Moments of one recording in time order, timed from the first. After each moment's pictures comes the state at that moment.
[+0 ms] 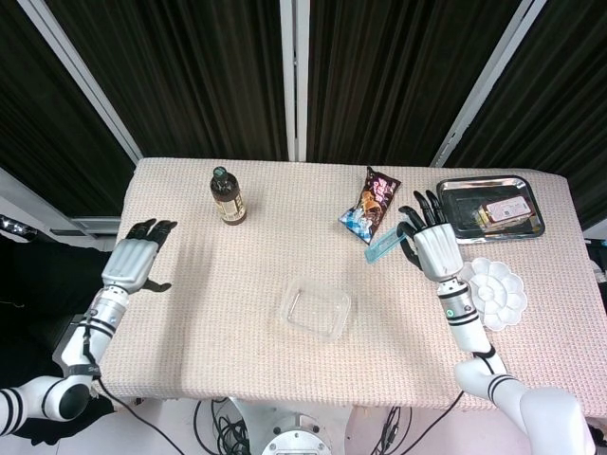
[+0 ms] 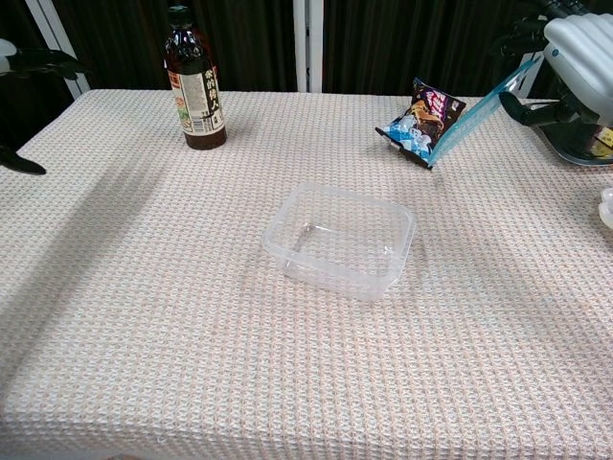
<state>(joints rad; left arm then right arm) -0.69 -1.22 -0.02 -1.64 1.01 1.09 0.22 0.62 -1.86 0.18 -0.60 -1.53 1.41 0.20</state>
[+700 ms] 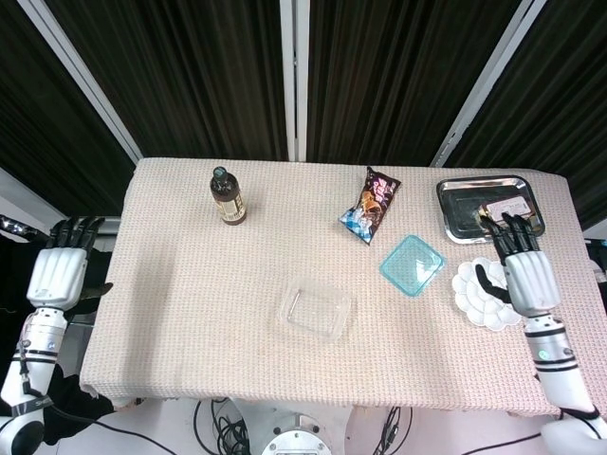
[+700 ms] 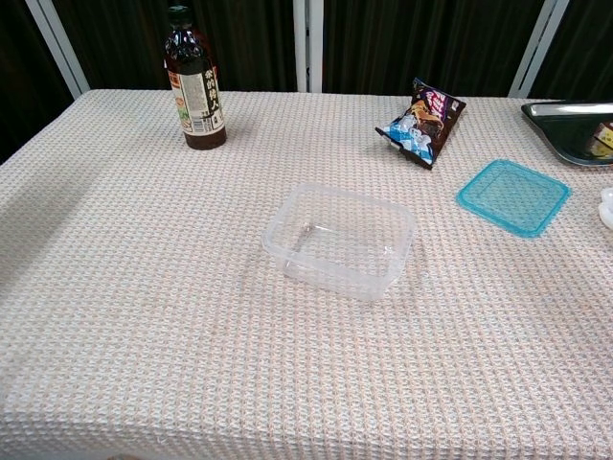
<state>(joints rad) -0.45 -1.13 -0.01 -1.63 1.18 1.38 0.19 0.33 -1.21 0.09 -1.44 -1.46 1.45 0.17</state>
